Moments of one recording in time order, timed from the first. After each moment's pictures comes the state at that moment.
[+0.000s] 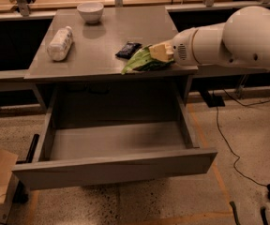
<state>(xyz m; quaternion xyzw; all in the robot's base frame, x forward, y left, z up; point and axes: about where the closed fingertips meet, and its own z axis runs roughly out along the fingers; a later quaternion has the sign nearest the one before) 0.646 -0.071 0.946 -0.28 0.80 0.19 0.50</state>
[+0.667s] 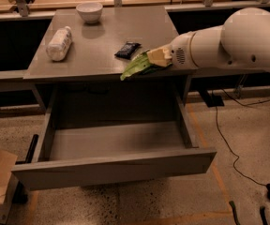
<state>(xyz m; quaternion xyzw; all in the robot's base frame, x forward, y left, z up) 0.636 -0.065 0.935 -0.29 0.80 0.20 0.48</state>
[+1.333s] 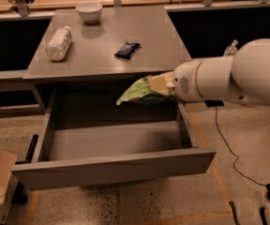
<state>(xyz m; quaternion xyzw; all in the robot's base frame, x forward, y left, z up) 0.555 -0.060 0.906 -0.24 0.83 0.23 0.44</state>
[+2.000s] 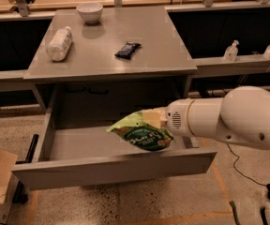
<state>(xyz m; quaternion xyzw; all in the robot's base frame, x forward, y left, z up) 0.507 -0.048 0.830 -0.18 0.86 0.28 0.38</state>
